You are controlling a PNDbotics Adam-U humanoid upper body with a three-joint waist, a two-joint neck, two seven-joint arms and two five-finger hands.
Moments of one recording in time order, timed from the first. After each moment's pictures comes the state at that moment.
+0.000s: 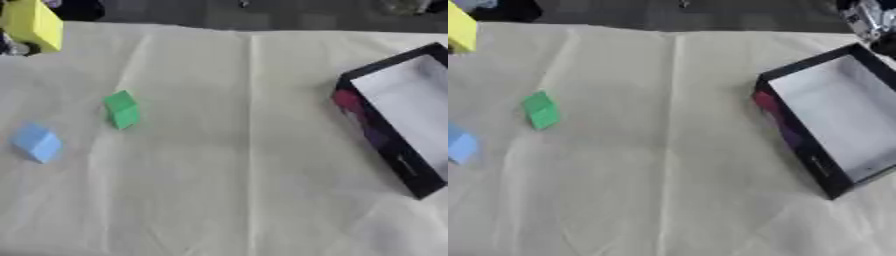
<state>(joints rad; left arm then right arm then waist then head) -0.91 0.63 -0.09 -1.17 -0.66 -0.01 -0.44 -0.54 -0.73 0.05 -1.98 -0.58 -0.12 0.32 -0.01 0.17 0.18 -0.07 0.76</state>
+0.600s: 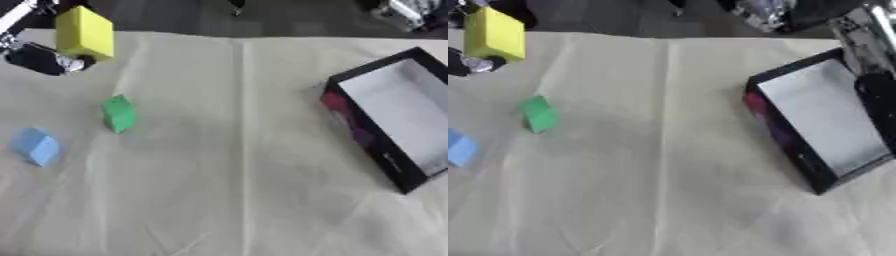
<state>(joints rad) -0.73 0.40 -0.11 -1.44 -0.52 0.06 -0.26 -0.83 -0.68 0.28 -1.89 -0.45 -0.06 0.50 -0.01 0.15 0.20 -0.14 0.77</state>
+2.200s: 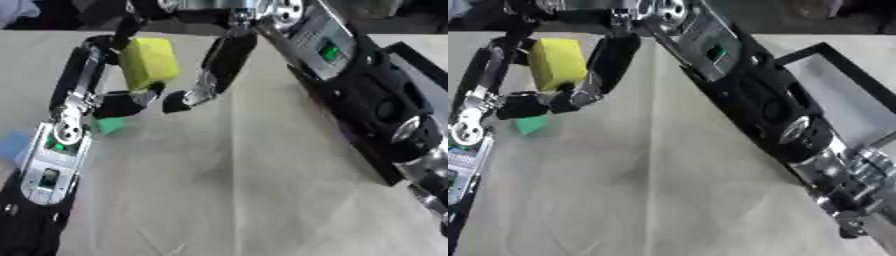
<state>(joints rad) -0.60 0.13 -0.21 -1.54 -0.57 0.11 0.00 -1.04 -0.32 0.46 -1.56 0.08 -0.24 0.64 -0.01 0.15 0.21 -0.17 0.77</state>
